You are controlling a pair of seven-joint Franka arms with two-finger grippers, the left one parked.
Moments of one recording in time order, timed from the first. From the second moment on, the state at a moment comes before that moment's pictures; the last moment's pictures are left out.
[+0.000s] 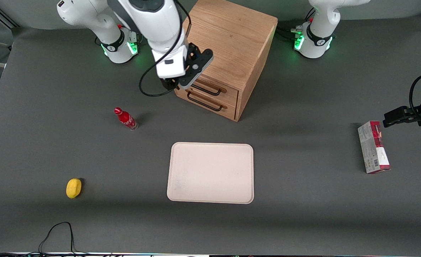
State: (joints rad) arm 0.75 0.24 0.02 -1.44 0.11 1.62 -0.14
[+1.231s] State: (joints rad) arm 0.70 0.26 -0.01 -1.48 0.22 1.63 -0.44
